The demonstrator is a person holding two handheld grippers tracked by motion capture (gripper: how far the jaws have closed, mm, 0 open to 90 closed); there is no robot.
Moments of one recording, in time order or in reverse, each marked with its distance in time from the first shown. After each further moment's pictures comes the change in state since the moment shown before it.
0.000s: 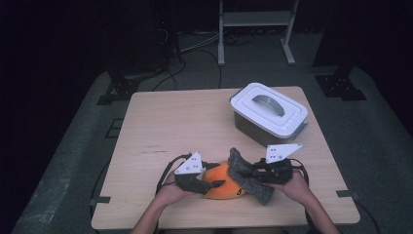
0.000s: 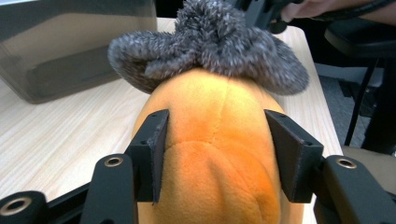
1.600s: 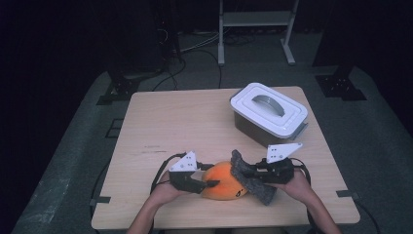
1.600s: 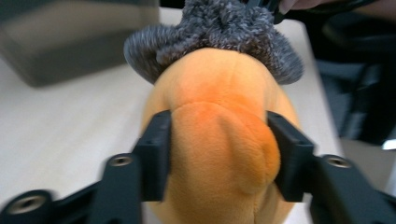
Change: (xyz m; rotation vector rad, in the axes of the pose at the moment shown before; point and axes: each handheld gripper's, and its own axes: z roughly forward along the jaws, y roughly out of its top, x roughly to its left) left arm 0.002 -0.001 -0.011 0.017 0.032 0.022; right arm -0.004 -0.002 -0.001 0.026 -0.001 -0.006
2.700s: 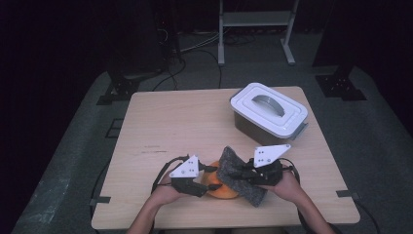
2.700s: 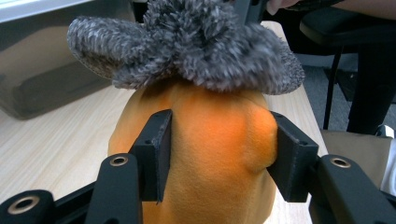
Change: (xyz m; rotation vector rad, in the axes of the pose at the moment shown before) left arm -0.006 0.002 0.001 -0.027 -0.091 0.053; right arm 0.023 0.030 0.019 -0.020 0.035 -0.114
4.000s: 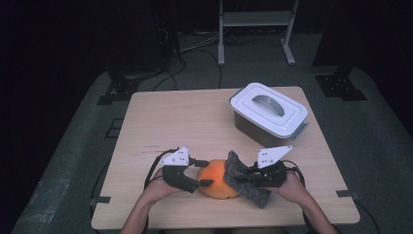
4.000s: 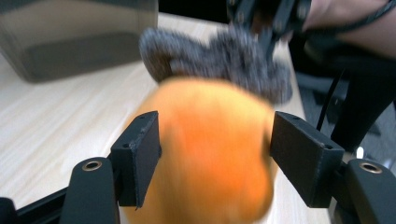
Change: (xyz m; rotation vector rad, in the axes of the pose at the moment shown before) left arm 0.018 -0.001 -0.021 -0.018 -0.011 -0.179; right arm -0.007 -0.022 -0.002 0.060 0.020 0.060
